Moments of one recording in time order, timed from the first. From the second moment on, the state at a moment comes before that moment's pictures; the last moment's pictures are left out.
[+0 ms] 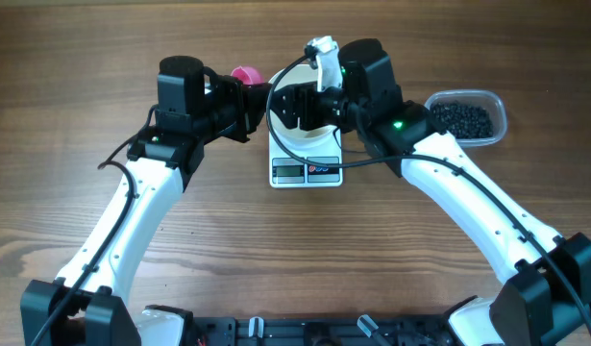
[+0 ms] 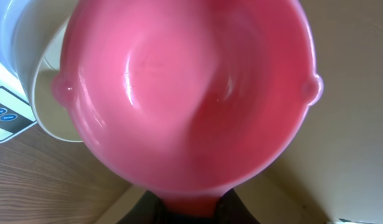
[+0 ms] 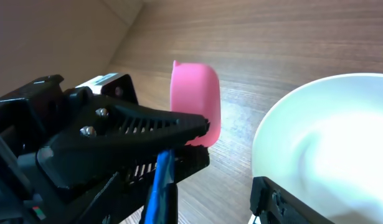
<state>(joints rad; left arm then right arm) -0.21 1.47 1.05 -0.17 0.53 -1.77 0.53 1.63 1.31 -0.27 -0.43 0.45</state>
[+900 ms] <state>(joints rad) -0.21 1.47 1.05 -0.14 0.63 -1.78 0.53 1.63 1.31 -0.27 -0.51 0.56</state>
